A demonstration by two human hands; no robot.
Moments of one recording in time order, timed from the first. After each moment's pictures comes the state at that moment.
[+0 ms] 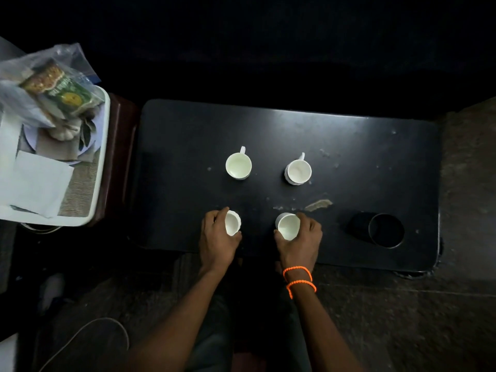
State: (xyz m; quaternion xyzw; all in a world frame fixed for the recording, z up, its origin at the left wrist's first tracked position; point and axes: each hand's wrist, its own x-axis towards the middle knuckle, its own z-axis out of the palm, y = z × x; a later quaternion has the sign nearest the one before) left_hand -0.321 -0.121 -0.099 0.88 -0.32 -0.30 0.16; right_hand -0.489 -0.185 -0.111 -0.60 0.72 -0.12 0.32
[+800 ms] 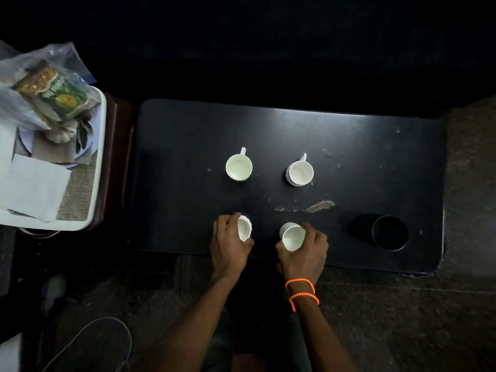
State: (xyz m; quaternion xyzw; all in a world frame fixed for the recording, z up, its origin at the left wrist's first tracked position) left_hand -0.344 -0.131 -0.099 0.88 -0.34 -0.29 0.13; right_hand -0.496 -0.173 -0.108 -0.60 0.75 -0.07 0.26
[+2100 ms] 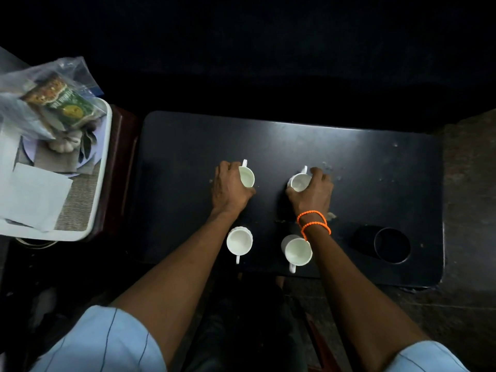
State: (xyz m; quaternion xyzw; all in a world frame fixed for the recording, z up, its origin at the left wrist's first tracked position) left_hand -0.269 -0.266 -0.093 0.87 -0.39 -0.29 0.13; right_hand -0.447 -0.328 -0.131 -0.65 0.70 -0.13 0.26
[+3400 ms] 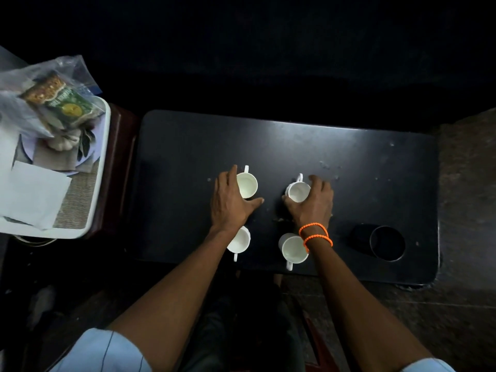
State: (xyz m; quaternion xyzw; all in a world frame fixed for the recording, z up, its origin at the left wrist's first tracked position) left_hand -0.289 -0.231 -0.100 0.86 -0.39 -0.27 0.18; right_hand -0.467 -0.307 -0.124 -0.67 0.69 -0.12 0.25
